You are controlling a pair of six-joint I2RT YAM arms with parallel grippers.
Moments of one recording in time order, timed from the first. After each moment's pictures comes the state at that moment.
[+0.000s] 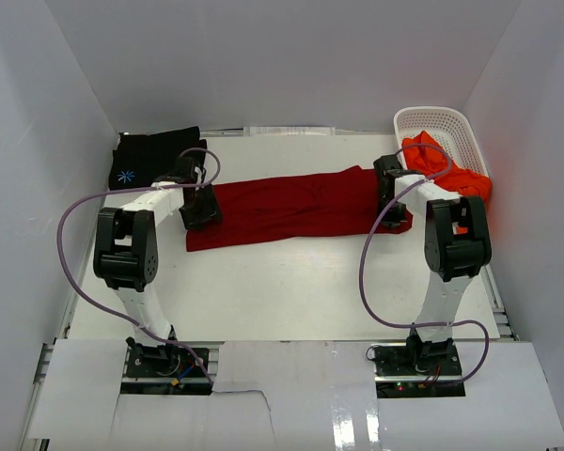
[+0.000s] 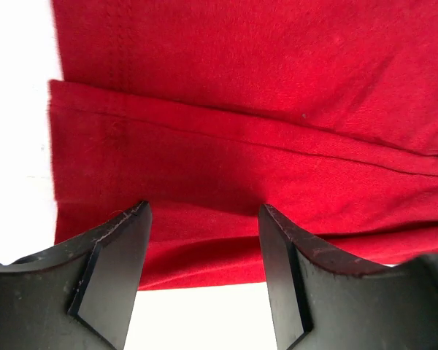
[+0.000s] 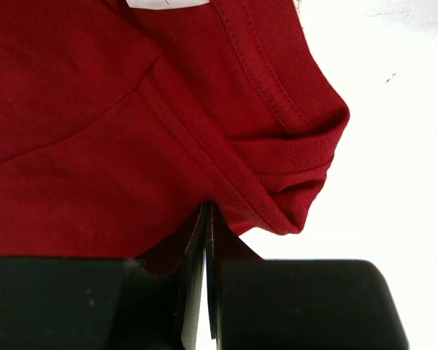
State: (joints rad) left arm -0.12 1.86 1.26 -0.54 0.08 -0.43; right arm 0.18 1.93 1.31 -0.65 0.30 0.28
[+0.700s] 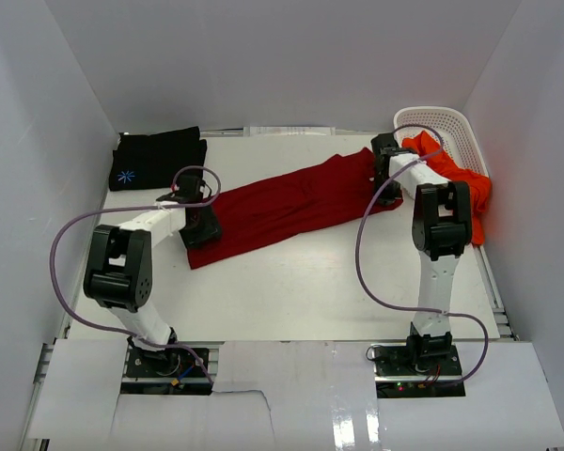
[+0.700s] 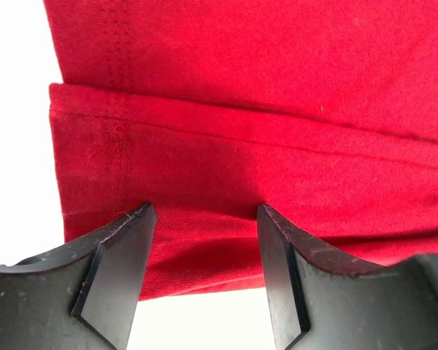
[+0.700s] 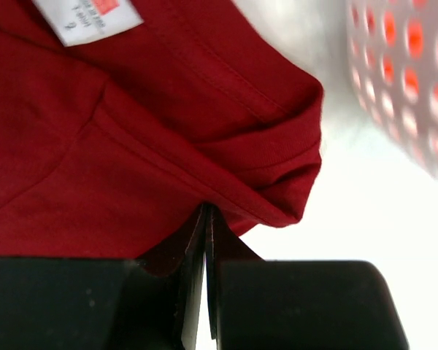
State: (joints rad) left arm -0.18 1.74 1.07 -0.52 -0.06 -0.56; right arm 0.16 2.15 1.64 -0.73 0.27 0.26
